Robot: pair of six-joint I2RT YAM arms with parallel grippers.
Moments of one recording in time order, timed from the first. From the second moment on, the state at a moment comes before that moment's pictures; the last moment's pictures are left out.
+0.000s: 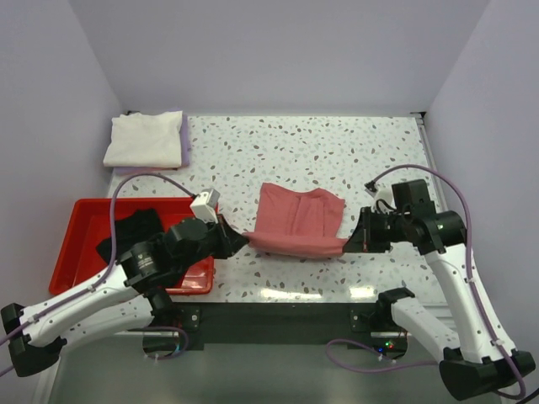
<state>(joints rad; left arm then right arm) -0.98 0.71 0.69 -0.47 -0.19 -0.89 0.23 0.87 1.06 -1.23 -0.50 0.33</state>
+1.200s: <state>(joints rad) -0.76 1.20 0.94 -0.35 -0.40 -0.76 0.12 1.13 0.97 -1.00 -0.68 0.36</state>
